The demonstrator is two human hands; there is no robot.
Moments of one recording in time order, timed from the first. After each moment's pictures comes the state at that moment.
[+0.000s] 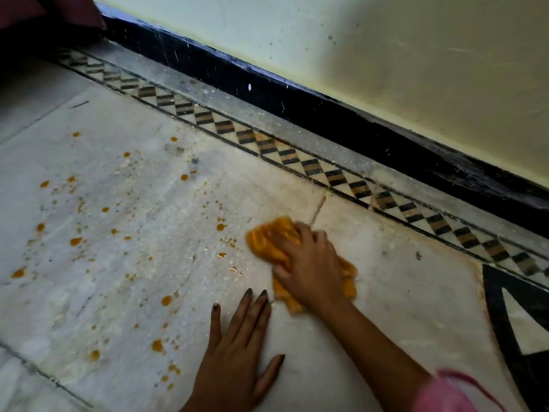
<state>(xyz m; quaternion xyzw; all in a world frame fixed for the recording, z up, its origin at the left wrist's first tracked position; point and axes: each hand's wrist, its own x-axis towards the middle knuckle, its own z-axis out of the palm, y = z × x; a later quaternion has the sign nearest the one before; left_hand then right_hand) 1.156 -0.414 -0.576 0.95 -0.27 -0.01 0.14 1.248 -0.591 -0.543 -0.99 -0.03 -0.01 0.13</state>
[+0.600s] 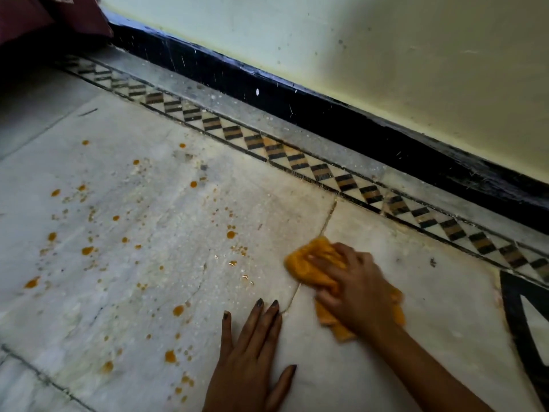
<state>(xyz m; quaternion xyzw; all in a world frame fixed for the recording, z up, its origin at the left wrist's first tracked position) 1.158 -0.413 -0.581 0.95 -0.29 0.03 0.15 1.217 -0.634 -0.549 -0.99 -0.01 -0.01 0.13</state>
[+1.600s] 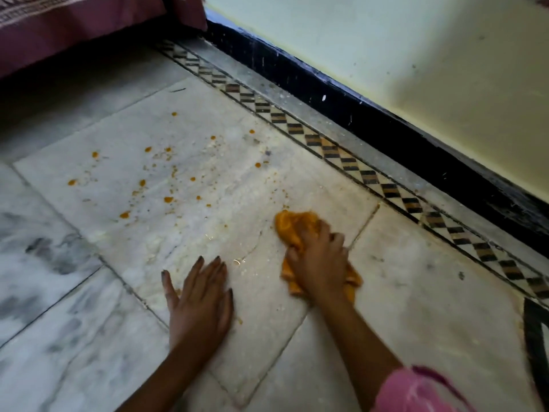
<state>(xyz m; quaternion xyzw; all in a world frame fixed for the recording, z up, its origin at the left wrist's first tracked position) 1.154 -0.304 -0.561 0.98 -0.03 0.10 0.16 1.244 -0.500 -0.542 -0.99 0.06 0.01 0.10</state>
